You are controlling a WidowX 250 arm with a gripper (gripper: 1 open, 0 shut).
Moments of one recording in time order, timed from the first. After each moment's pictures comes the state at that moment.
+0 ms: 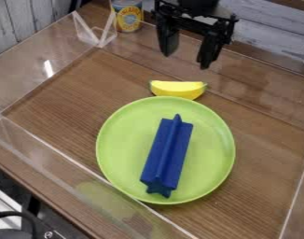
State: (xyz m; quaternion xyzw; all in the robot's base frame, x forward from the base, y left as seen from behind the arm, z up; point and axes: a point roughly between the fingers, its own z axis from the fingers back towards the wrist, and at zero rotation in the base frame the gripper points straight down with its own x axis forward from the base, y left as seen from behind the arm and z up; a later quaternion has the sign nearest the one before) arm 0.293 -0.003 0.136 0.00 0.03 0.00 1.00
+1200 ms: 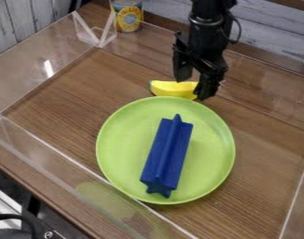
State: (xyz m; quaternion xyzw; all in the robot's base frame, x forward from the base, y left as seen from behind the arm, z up) arm 0.329 0.004 0.062 0.01 0.03 -0.20 0.98
